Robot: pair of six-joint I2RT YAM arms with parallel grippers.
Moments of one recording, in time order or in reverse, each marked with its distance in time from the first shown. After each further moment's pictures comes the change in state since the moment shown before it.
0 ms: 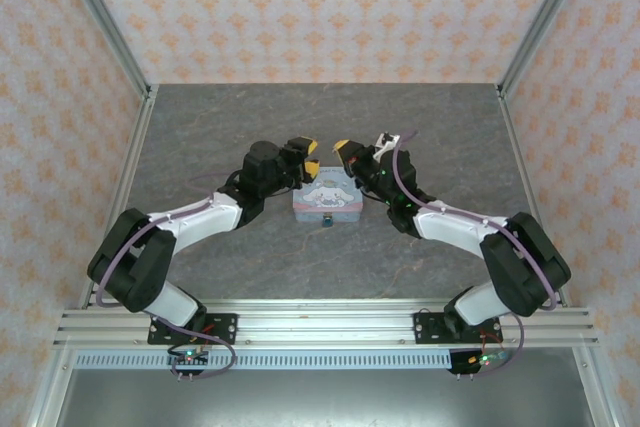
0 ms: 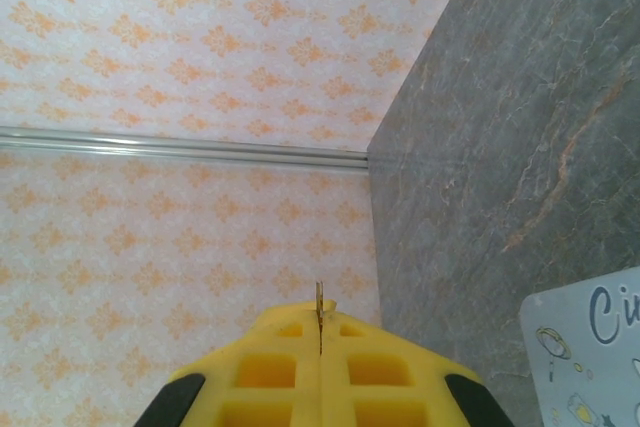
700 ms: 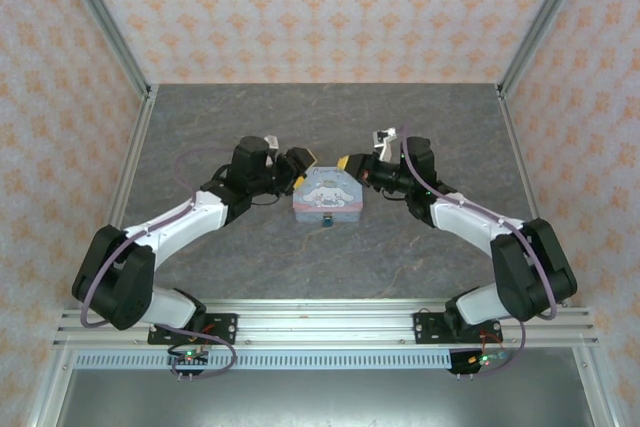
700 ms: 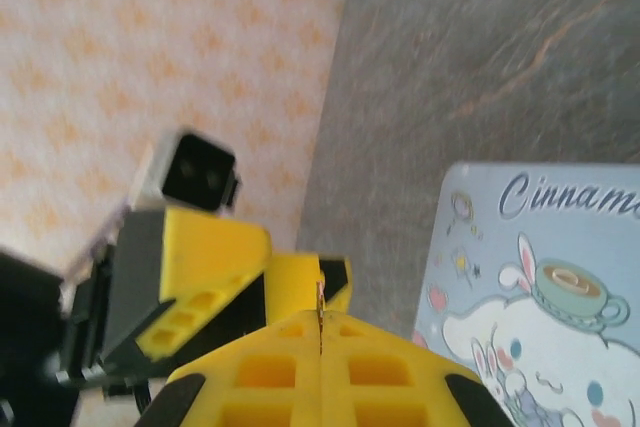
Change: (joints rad) left arm 0.060 -0.116 0.024 -0.324 0.194 0.601; right arm -0.190 -0.045 0.020 -0.243 -0.559 -0.382
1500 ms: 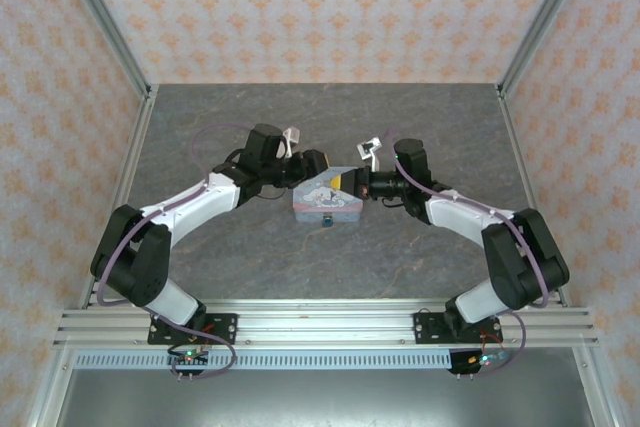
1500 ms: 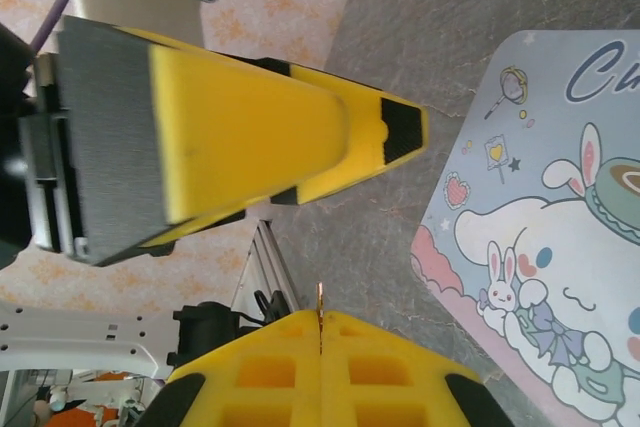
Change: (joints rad) left arm 0.000 0.144 0.182 -0.182 0.119 0.460; right arm 0.000 0.075 0.016 -0.092 -0.303 -0.248
